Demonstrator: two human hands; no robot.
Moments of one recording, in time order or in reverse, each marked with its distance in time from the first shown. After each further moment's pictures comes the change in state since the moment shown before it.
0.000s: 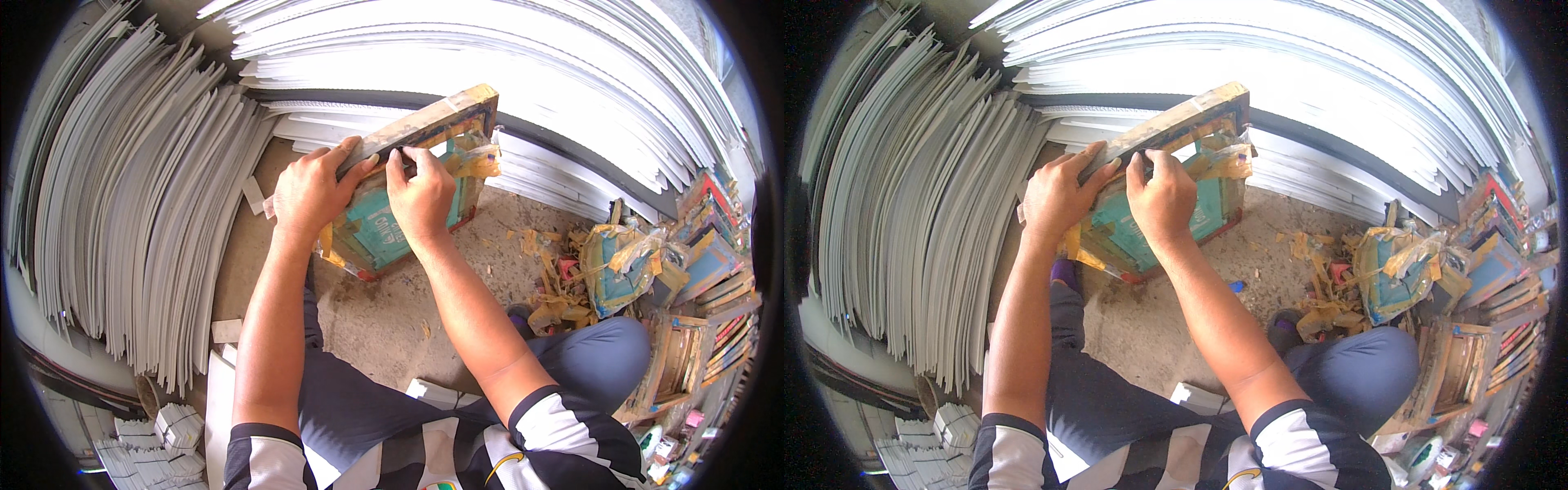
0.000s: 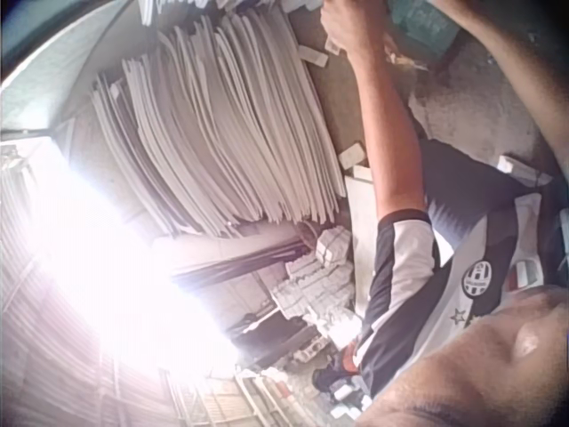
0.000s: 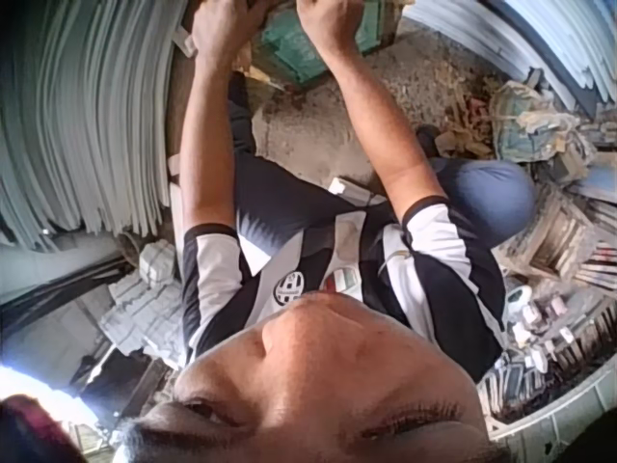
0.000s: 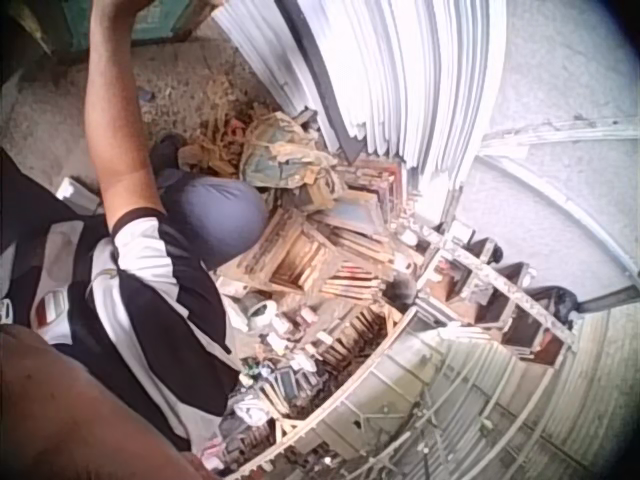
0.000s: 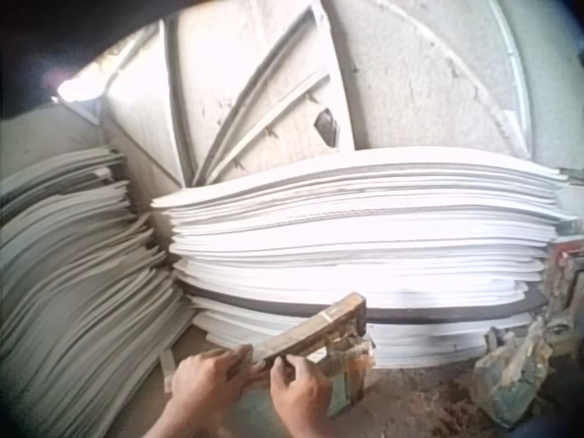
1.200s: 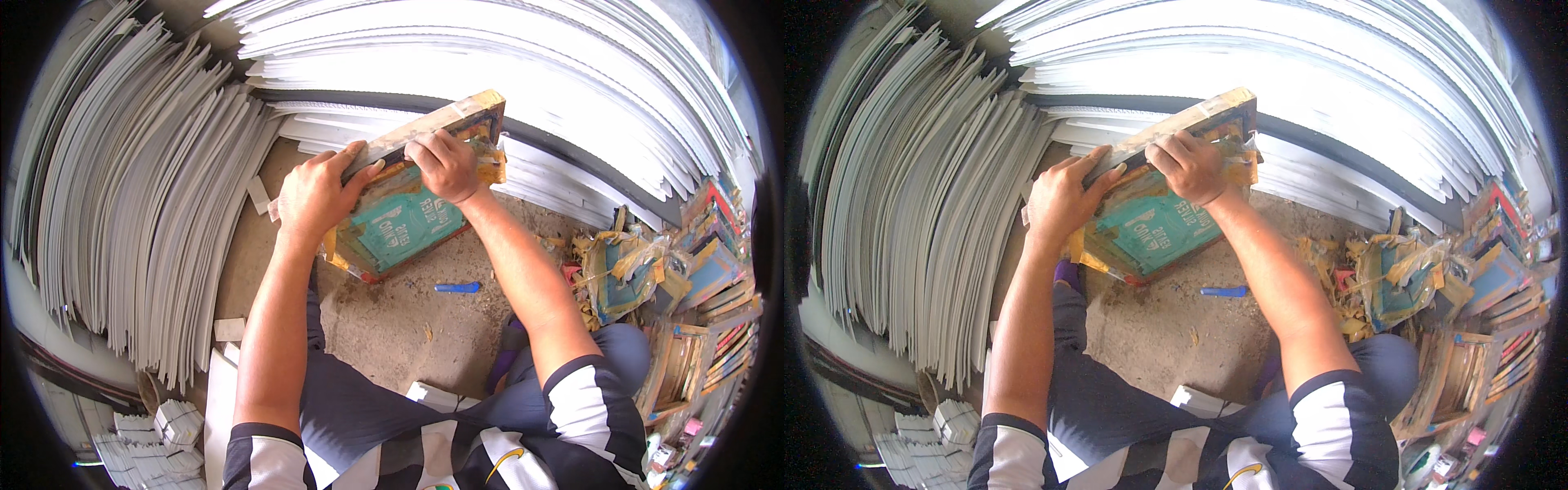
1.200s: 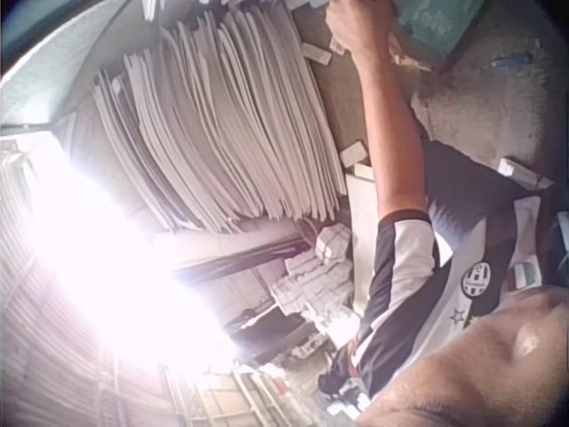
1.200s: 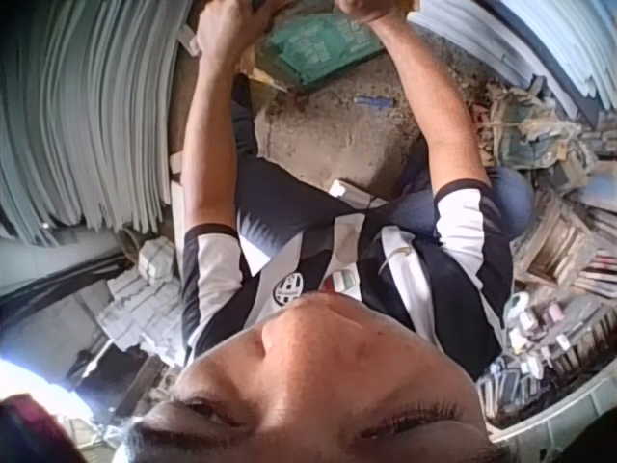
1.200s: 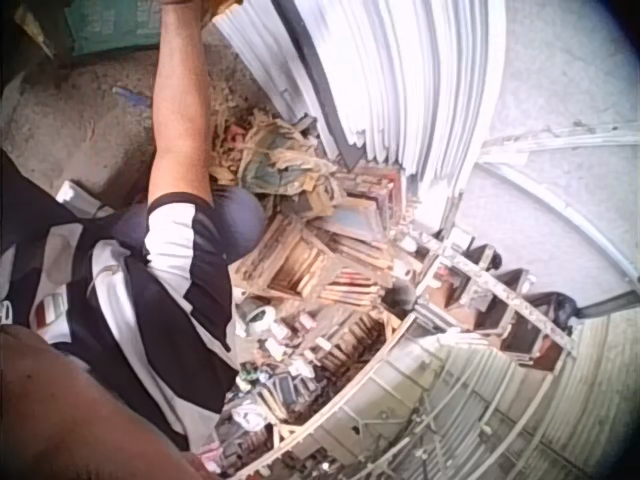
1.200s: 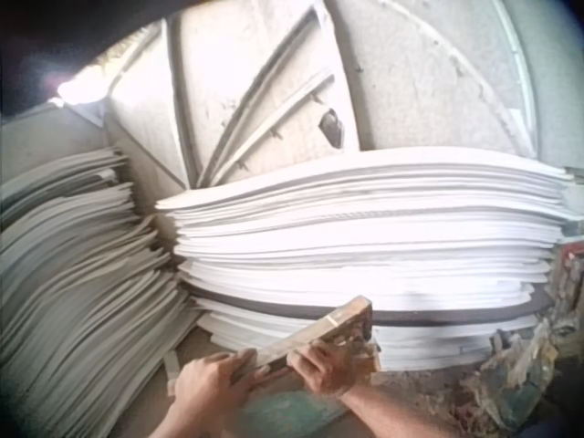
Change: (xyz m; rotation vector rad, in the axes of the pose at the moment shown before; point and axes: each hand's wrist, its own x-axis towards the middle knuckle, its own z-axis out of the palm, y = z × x) left_hand 0.002 0.003 -0.002 -0.030 -0.010 0.011; right_hand 0.060 0.077 -0.006 -0.097 -0.193 -0.882
